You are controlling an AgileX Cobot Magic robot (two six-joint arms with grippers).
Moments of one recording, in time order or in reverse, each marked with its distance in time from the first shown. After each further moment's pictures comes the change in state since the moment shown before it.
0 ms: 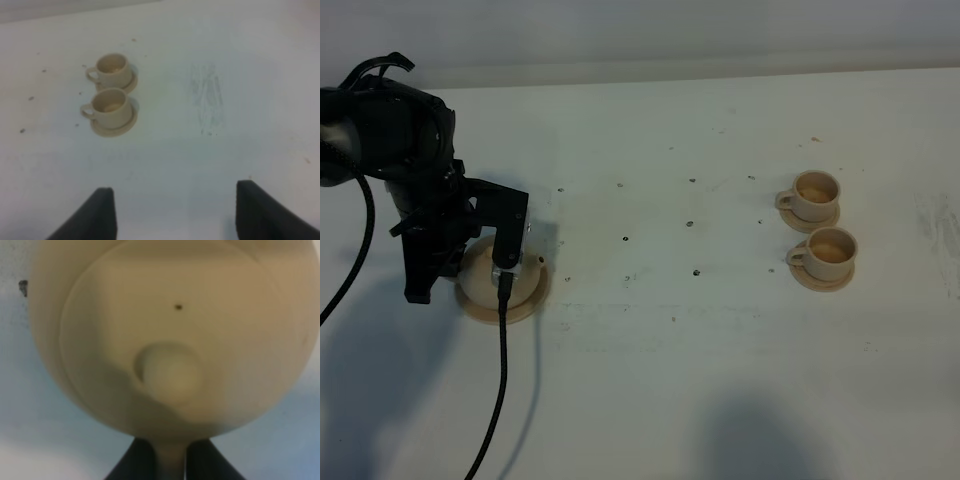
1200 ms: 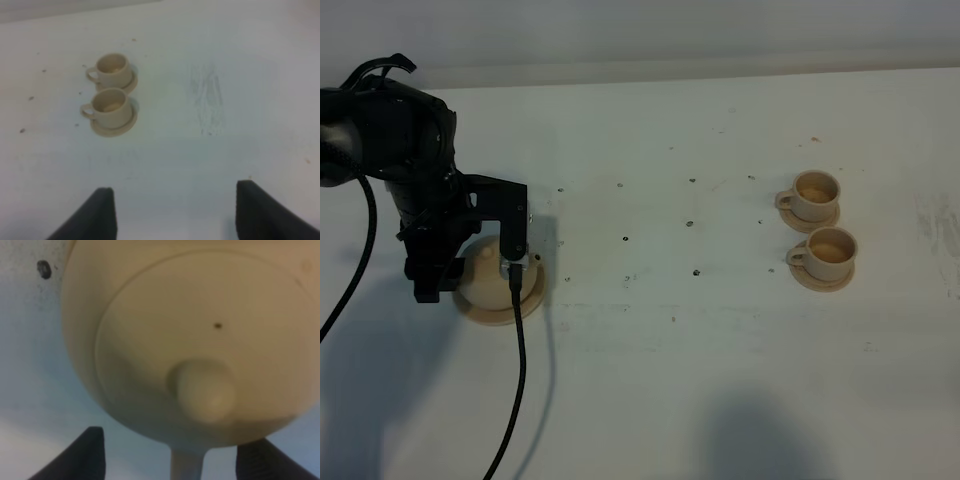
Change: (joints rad) left arm 0.000 0.000 0.000 0.028 -0.007 -0.126; right arm 0.000 0.000 0.000 0.000 0.000 0.000
